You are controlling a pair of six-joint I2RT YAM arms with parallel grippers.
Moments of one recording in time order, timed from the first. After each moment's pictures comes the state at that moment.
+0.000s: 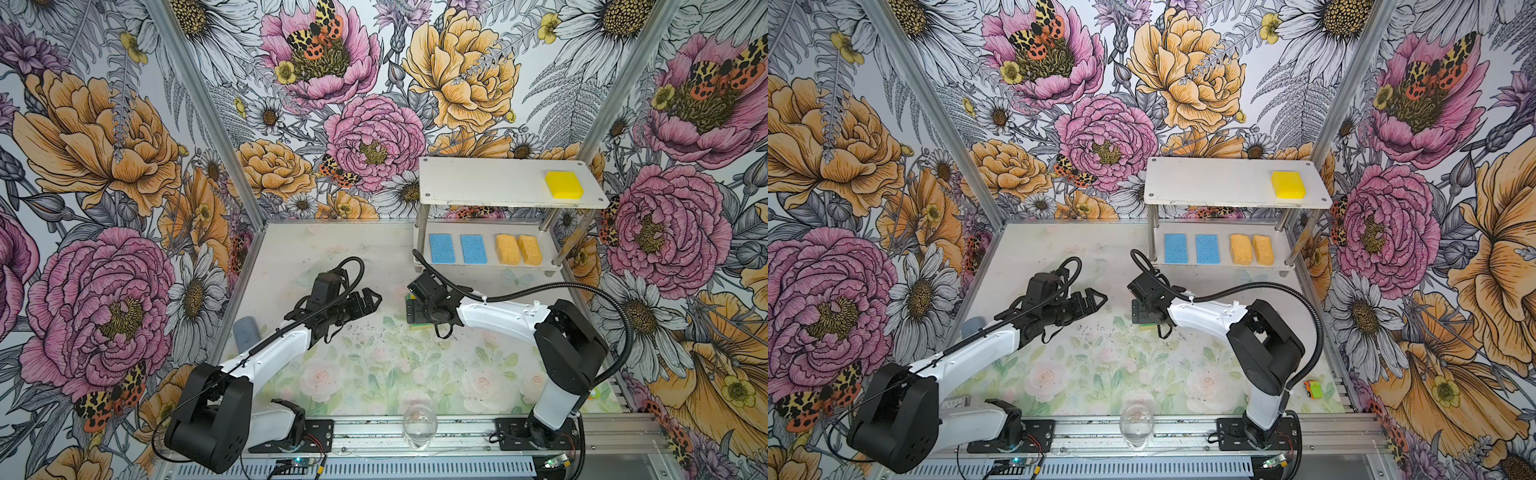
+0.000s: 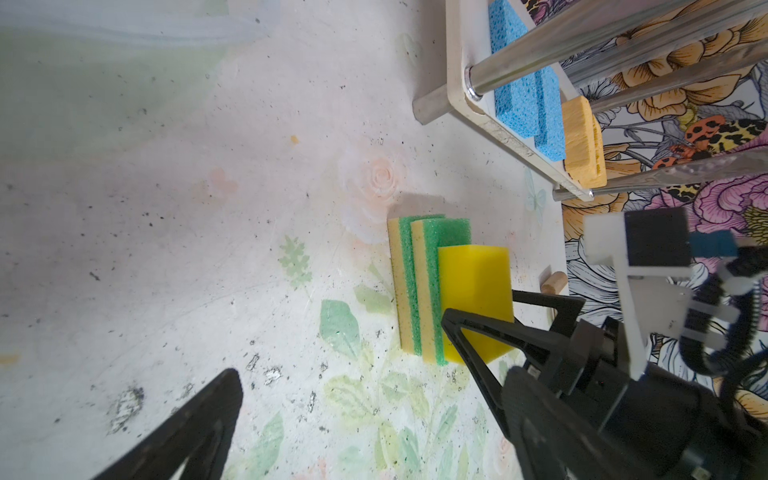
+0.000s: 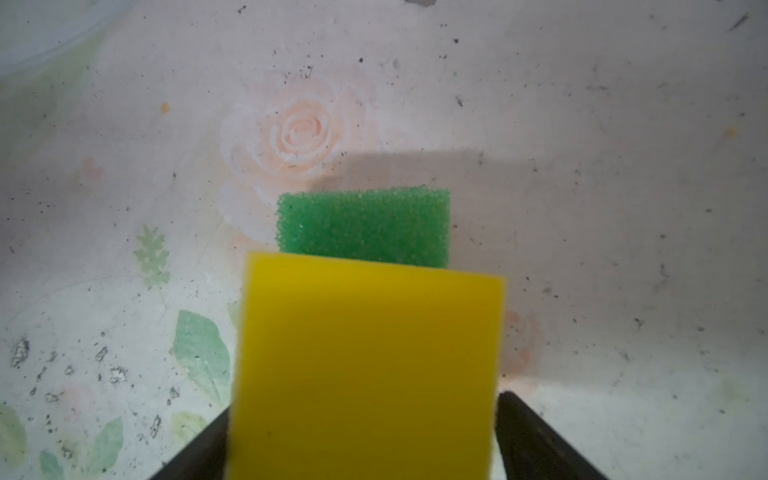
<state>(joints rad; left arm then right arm) -0.37 1.26 0.66 -0.10 0.32 -0.71 0.79 1.76 1.15 -0.51 0.20 0.66</state>
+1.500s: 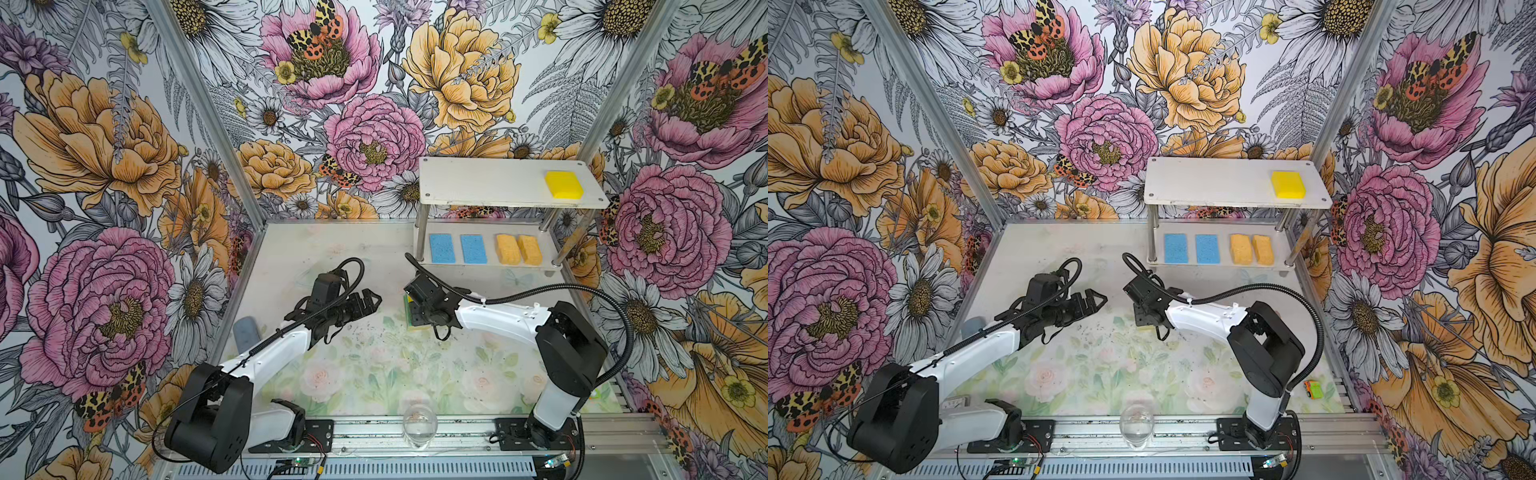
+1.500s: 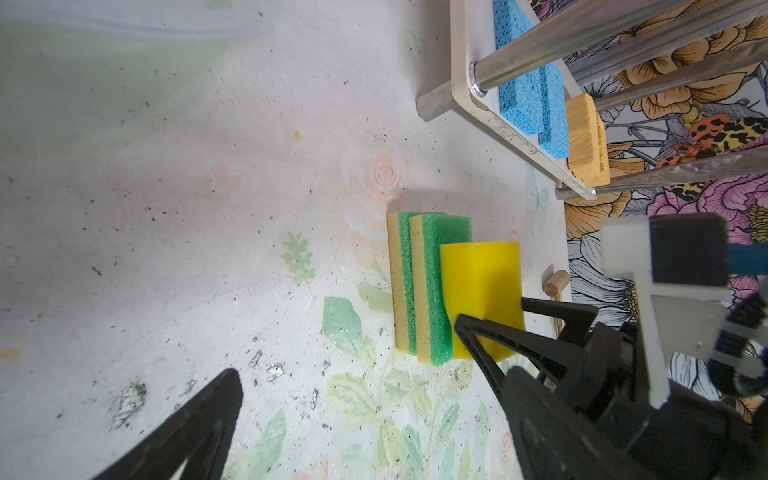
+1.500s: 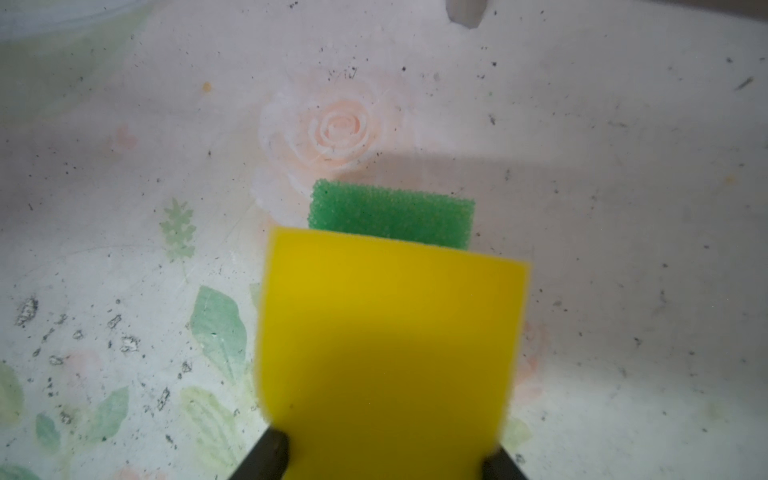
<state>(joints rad) -0.37 1.26 0.65 -0.10 0.32 -0.72 0.80 1.73 1.15 -0.51 0.22 0.56</state>
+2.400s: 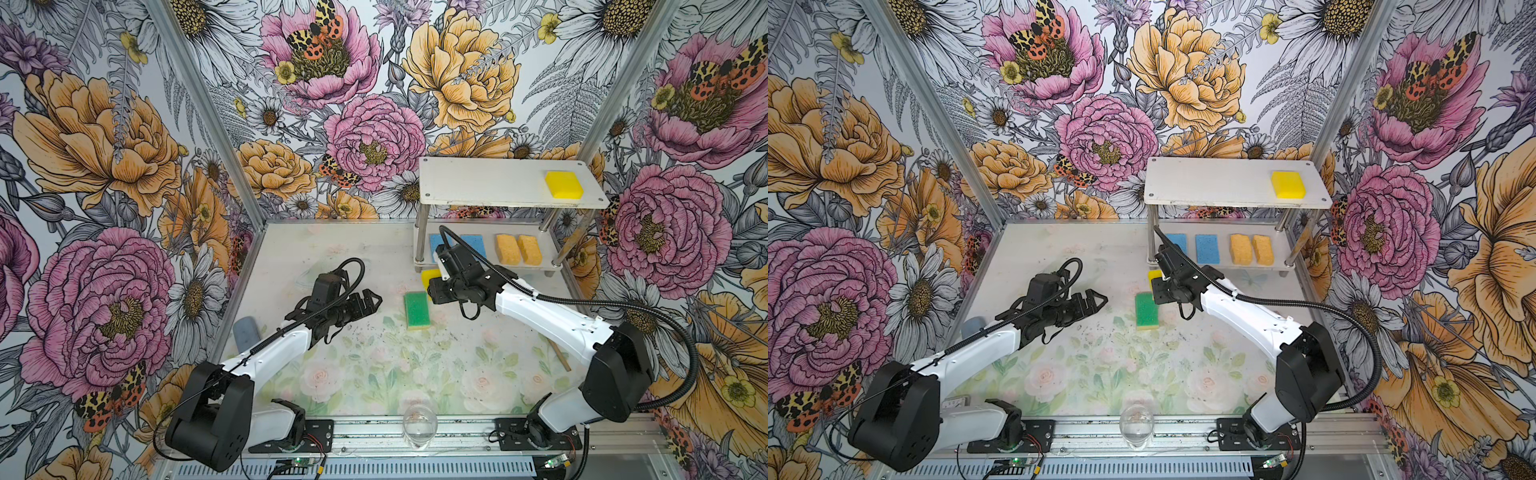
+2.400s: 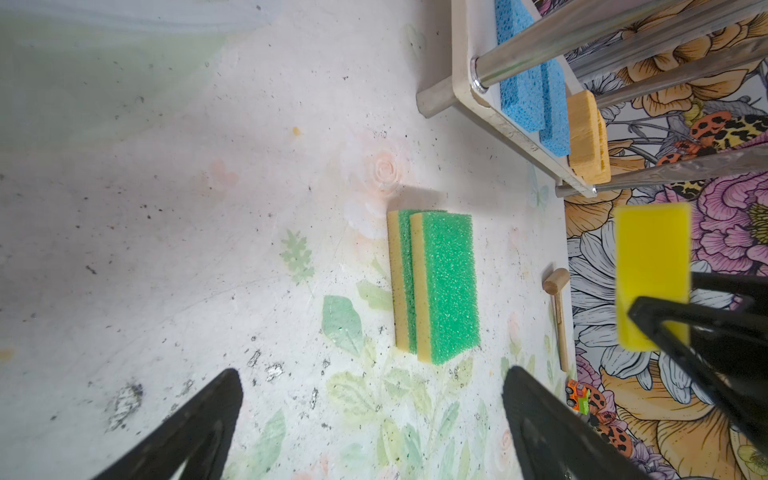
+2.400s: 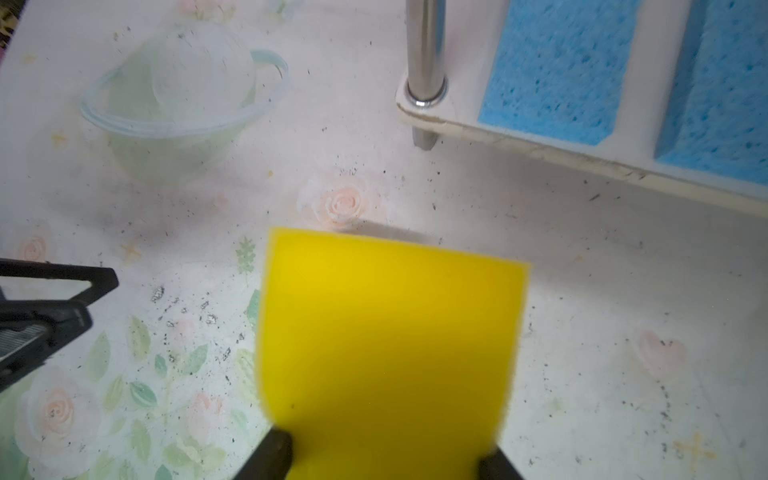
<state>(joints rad) -0.37 1.27 0.65 -0.10 0.33 -0.72 0.60 1.50 1.27 -0.70 0.02 0.34</state>
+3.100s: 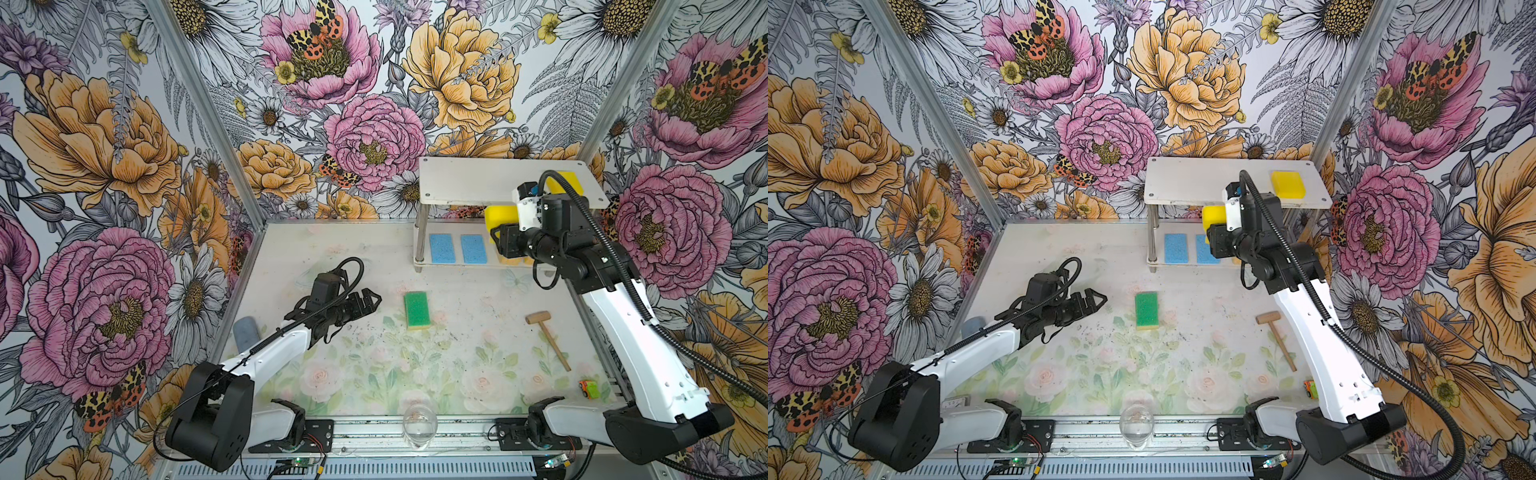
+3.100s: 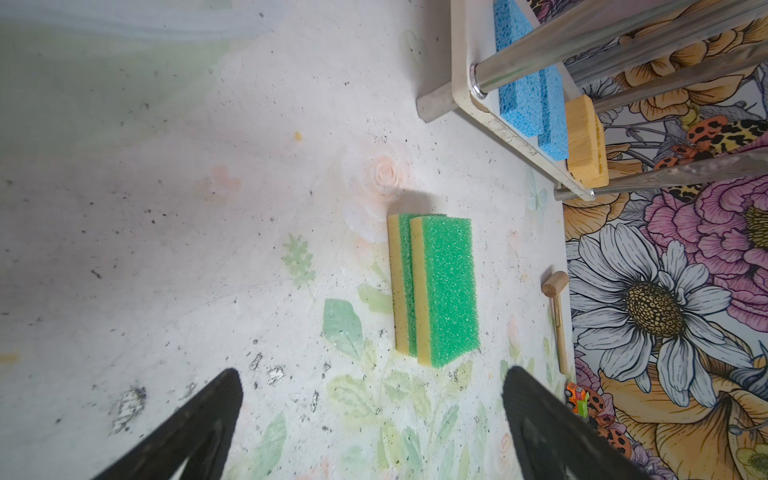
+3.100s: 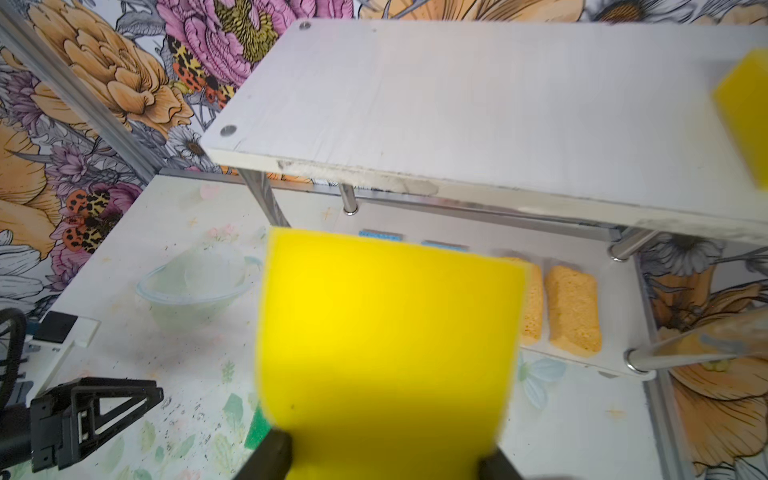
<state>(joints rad) -0.36 1.27 0.65 -0.10 0.33 -0.71 0.26 1.28 1.70 -0.96 0.01 0.08</state>
